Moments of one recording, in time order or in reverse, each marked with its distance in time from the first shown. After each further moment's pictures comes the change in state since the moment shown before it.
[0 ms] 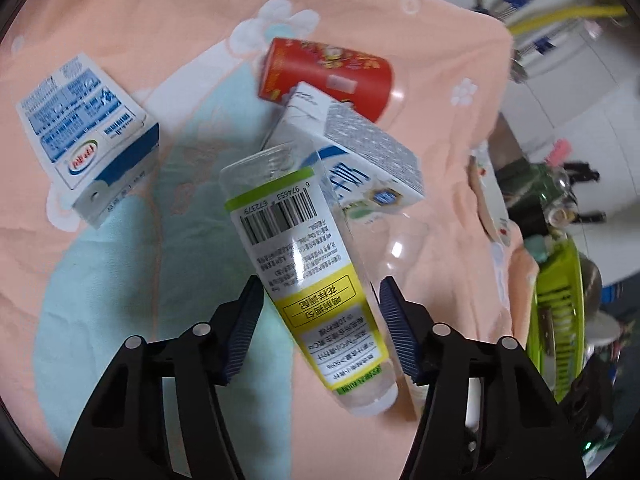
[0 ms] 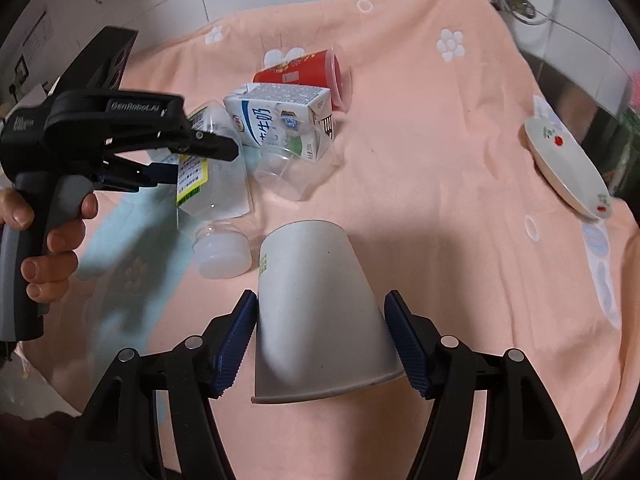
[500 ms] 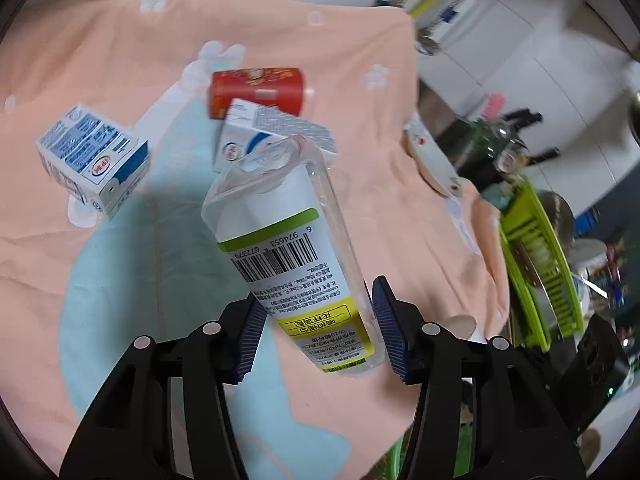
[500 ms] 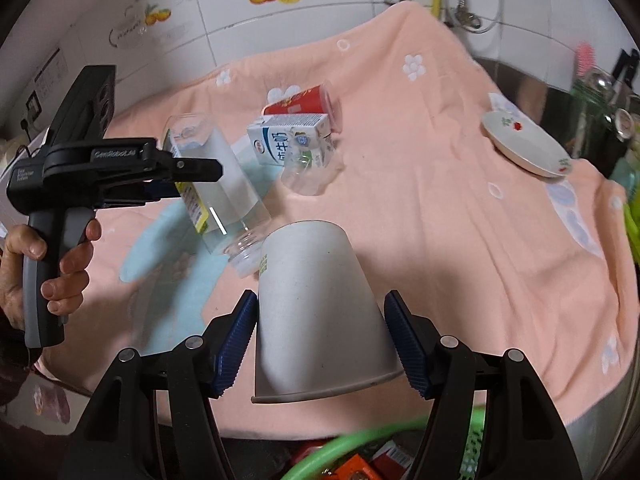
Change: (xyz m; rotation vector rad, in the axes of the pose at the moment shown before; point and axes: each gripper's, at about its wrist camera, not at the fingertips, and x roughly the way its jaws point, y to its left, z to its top) left arm -0.060 -0.023 -0.050 0.226 -0.065 -0.085; right arm -0.069 0.023 -0.056 0.106 -0.137 -0.016
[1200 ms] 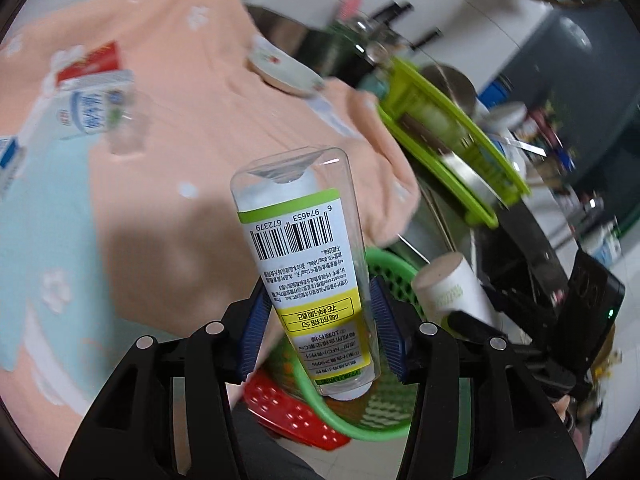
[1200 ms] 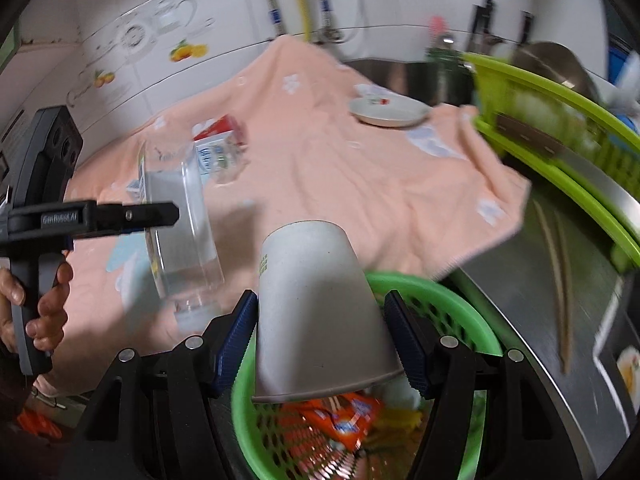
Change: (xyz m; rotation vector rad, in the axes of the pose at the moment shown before) left arm -0.001 -0.121 -0.112 0.333 0.171 -0.218; right arm -0.129 -0.036 -0.127 0.257 -0.110 -0.221
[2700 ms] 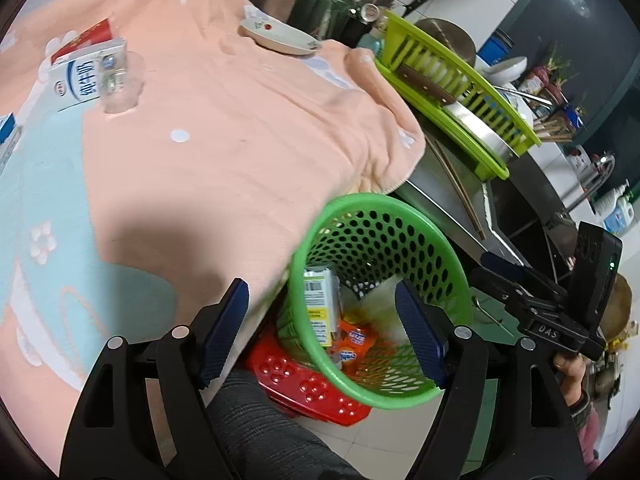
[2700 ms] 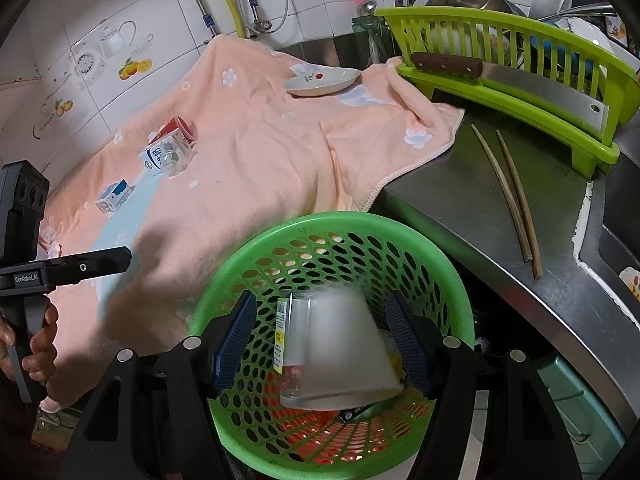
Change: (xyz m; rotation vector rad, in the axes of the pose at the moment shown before) left arm 0.012 0.003 -0.040 0.043 0.066 0.060; right arm -0.002 -0.048 -0.048 0.152 0.027 -0.045
